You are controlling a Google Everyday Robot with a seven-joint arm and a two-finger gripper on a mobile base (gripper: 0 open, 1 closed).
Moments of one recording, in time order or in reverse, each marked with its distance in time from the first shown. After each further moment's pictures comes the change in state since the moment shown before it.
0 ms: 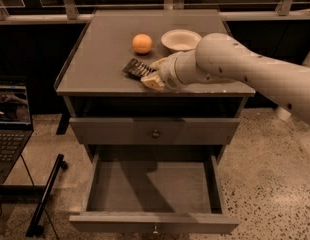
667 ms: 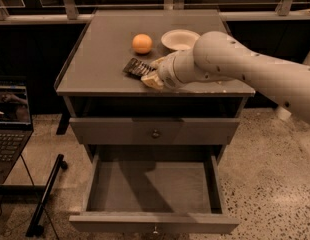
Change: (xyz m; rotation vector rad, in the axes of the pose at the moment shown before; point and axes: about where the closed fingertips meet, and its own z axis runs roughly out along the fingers) arm -0.001 -0.004 -0.002 0.007 0.011 -0.003
